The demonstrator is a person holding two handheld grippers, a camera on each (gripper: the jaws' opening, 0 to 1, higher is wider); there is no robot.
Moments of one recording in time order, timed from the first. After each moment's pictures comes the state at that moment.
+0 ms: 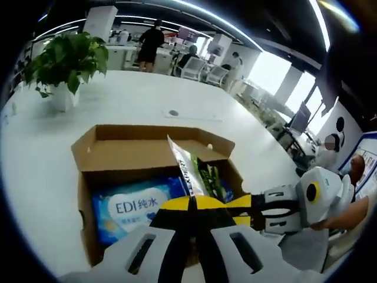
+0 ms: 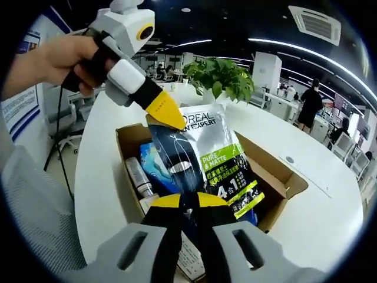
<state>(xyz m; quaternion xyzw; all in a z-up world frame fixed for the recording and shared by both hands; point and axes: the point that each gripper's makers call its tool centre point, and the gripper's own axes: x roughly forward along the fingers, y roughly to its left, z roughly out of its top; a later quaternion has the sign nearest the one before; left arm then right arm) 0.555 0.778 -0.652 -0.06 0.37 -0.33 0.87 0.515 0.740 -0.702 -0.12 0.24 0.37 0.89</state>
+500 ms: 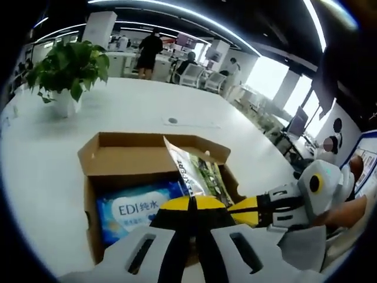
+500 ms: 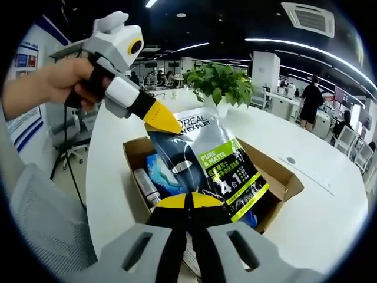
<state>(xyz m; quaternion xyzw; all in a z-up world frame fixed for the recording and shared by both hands) 0.552 0.783 -0.635 -0.07 0.35 -0.33 0.87 0.515 0.732 -0.674 -0.10 0.22 0.36 0.90</state>
